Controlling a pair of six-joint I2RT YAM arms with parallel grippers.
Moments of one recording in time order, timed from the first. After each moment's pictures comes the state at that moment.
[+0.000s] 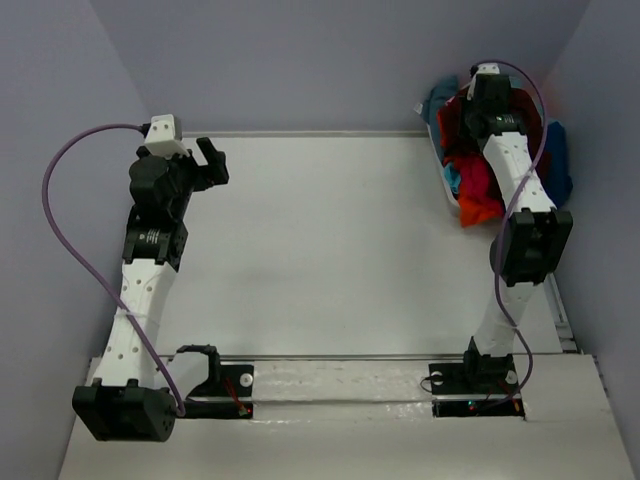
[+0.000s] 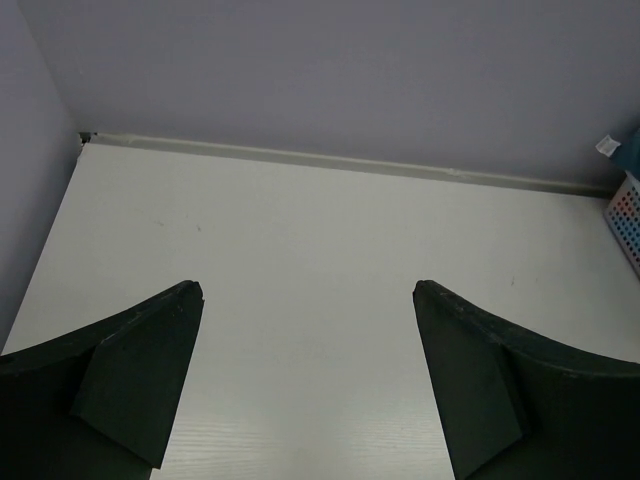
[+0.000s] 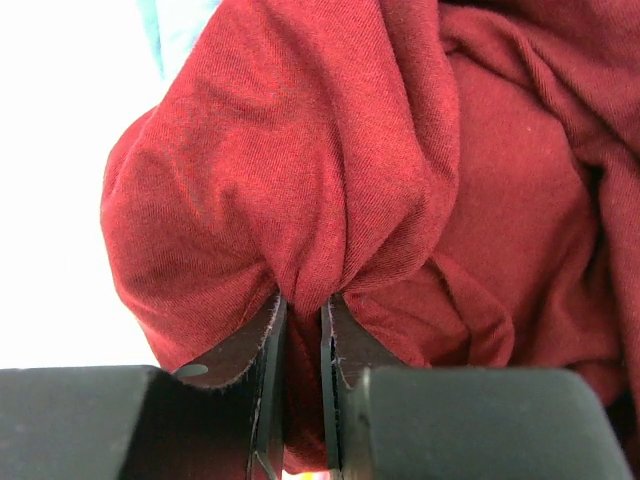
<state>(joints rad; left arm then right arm) -0.04 1.03 1.09 -0.15 0.03 -0.19 0.01 2.02 2.05 -0.57 0.24 -0.05</state>
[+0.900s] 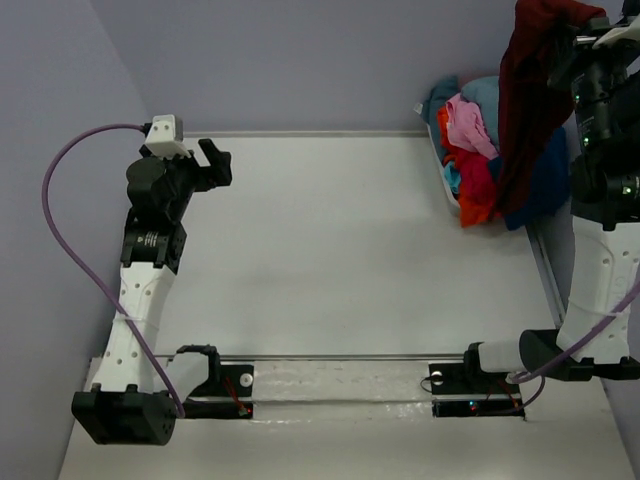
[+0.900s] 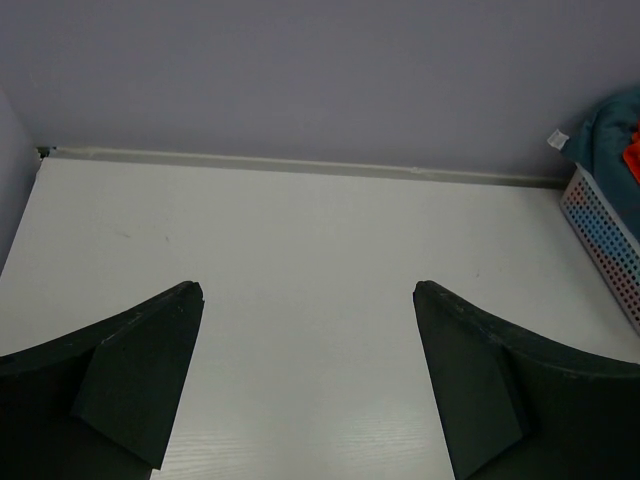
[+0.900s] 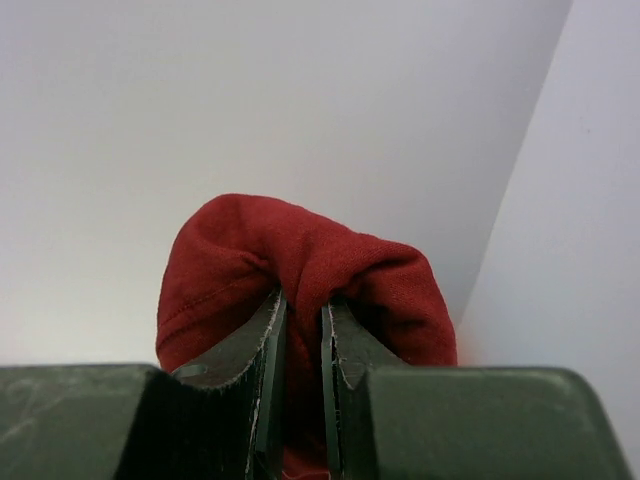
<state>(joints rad) -0.04 1.02 1.10 -0.15 0.11 -0.21 0.01 1.38 2.16 -0.43 0.00 -0.09</state>
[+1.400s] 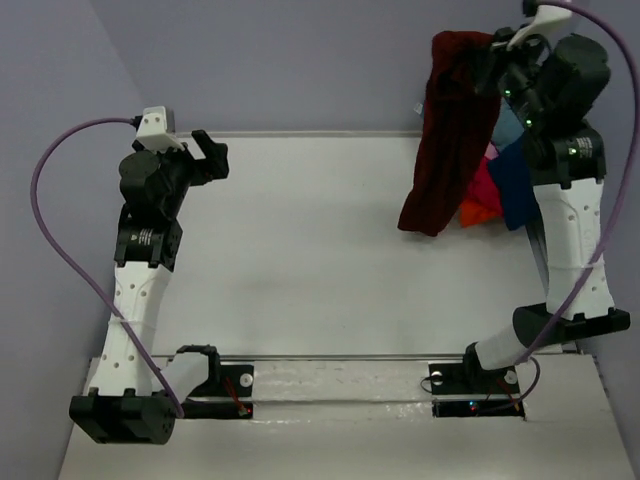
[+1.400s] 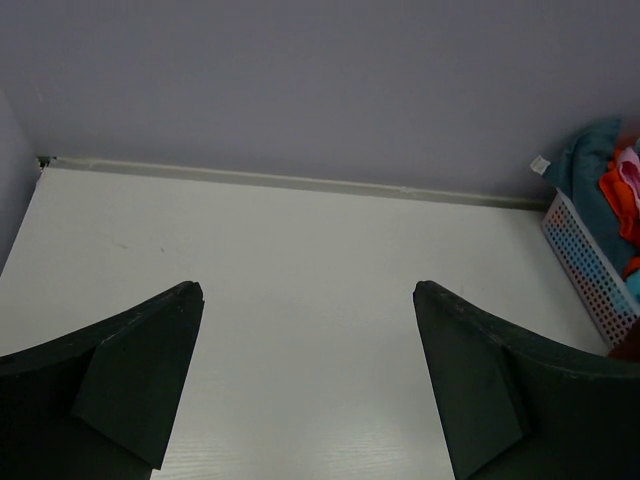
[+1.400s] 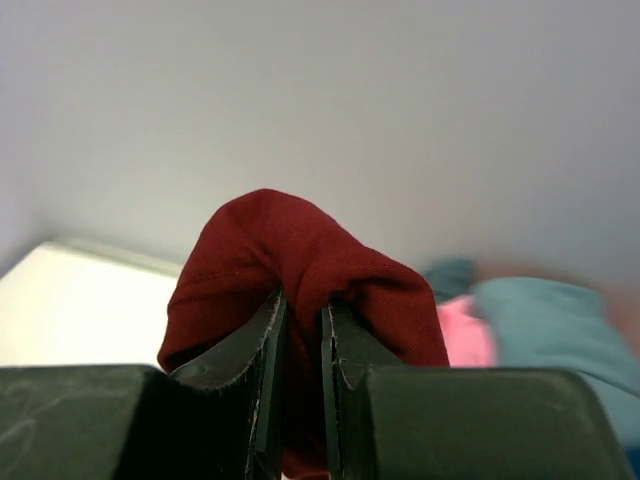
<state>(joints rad) -0.04 1.01 1.15 -0.18 0.10 -0.24 0.09 1.50 2.15 -0.50 -0.12 -0.01</state>
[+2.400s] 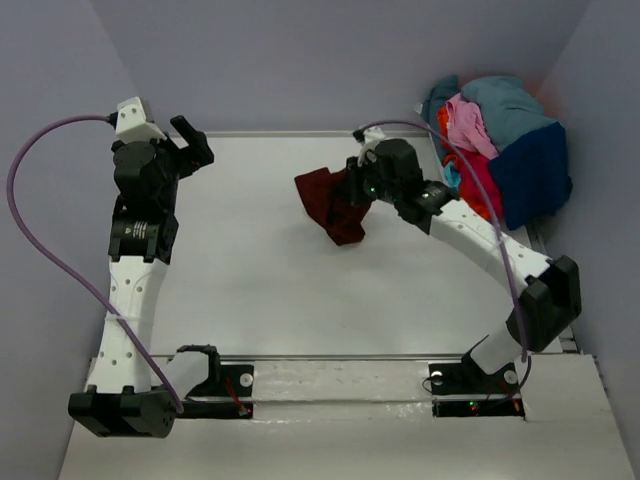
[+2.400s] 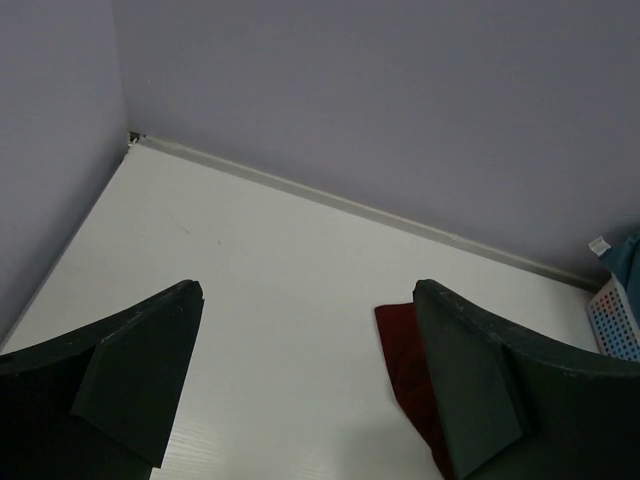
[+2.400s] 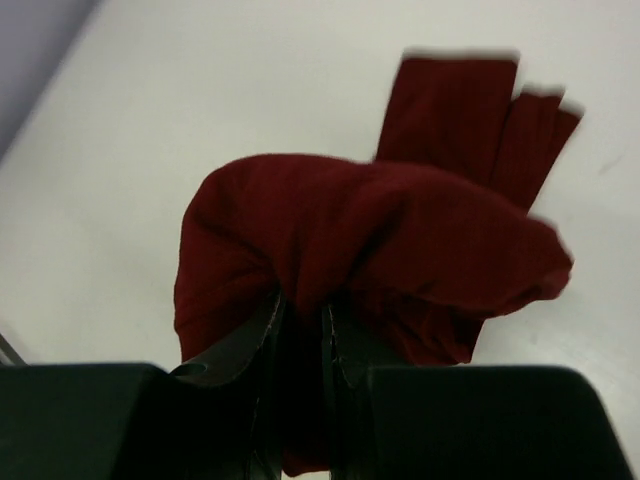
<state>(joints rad) -0.04 1.05 1.28 -0.29 -0.15 -0.34 0.63 1.51 1.48 -0.30 -0.10 0.24</state>
